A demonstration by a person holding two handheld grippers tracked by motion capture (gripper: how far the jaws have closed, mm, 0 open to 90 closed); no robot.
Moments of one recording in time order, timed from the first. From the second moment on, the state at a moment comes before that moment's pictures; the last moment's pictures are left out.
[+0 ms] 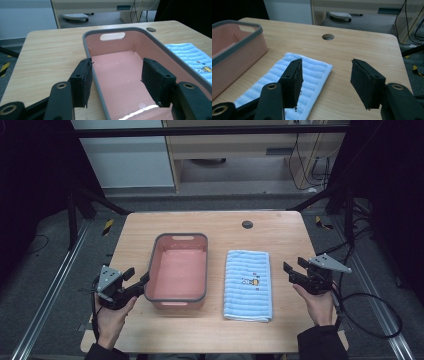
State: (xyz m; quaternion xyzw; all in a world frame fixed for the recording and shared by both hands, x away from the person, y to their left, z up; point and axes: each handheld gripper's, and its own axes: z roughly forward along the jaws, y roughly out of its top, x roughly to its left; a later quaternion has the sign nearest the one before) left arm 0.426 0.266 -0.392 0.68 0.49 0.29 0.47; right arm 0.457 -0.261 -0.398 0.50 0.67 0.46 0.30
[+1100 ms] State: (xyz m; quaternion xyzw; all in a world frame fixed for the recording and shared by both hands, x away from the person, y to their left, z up) left arm 0.430 0.166 -0.386 0.72 0.41 0.26 0.50; right arm 0.483 -0.247 -0.370 0.48 0.68 0.48 0.30
